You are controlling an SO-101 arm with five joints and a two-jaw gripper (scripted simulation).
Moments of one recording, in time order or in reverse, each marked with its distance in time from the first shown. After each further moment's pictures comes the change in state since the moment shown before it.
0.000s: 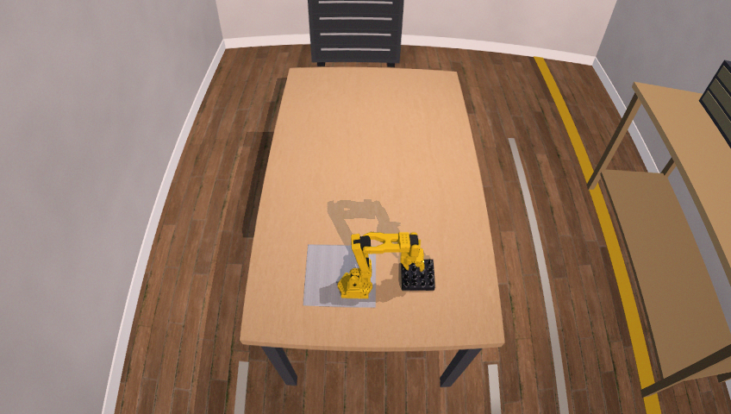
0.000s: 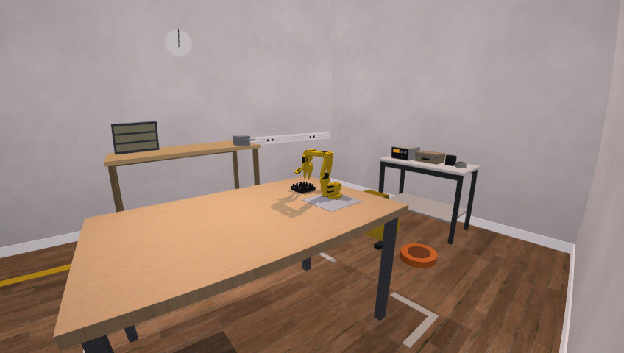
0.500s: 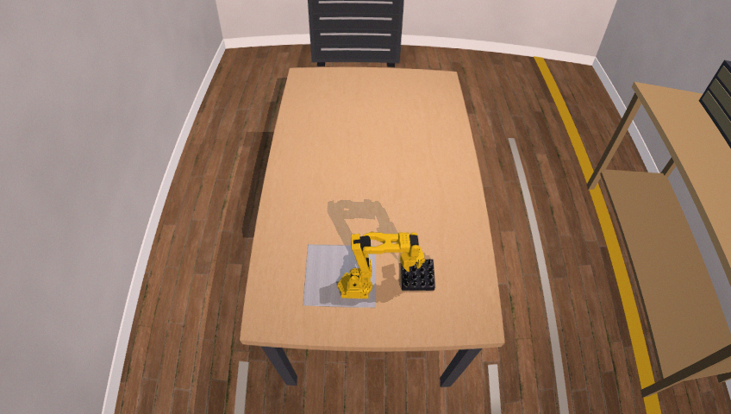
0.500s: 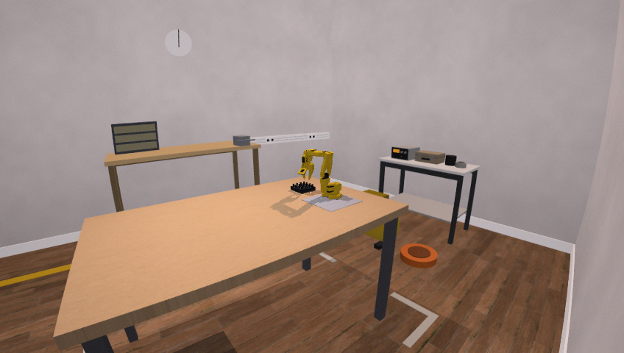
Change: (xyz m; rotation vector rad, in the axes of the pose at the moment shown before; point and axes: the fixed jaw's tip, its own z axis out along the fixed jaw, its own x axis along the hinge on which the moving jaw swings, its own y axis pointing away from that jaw) arm 0.005 -0.001 0.000 0.000 0.000 -0.502
